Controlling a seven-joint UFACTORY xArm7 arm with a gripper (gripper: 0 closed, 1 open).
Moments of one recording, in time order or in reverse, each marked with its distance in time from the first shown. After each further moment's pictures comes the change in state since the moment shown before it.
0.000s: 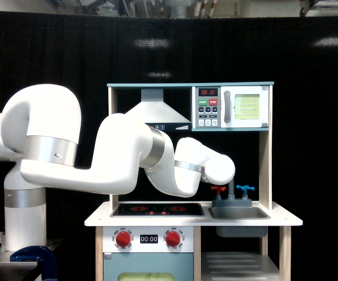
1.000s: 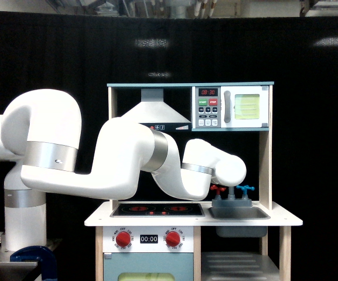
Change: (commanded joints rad) arm -0.003 -0.030 0.002 0.092 -0.052 0.087 0.039
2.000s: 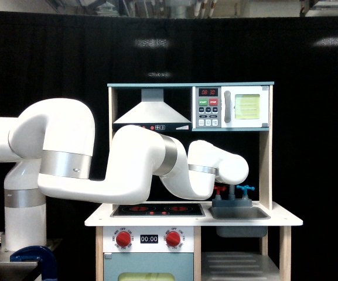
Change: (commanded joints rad) arm 0.088 -0.050 0.016 0.049 -0.051 -0.048 0.047
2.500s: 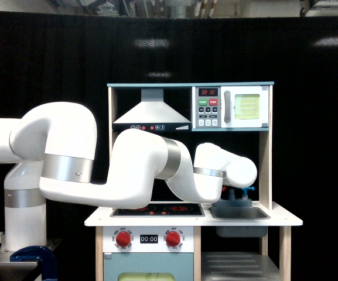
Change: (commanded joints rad) arm 0.016 -0.023 -0.003 0.091 -0.027 0.071 0.012
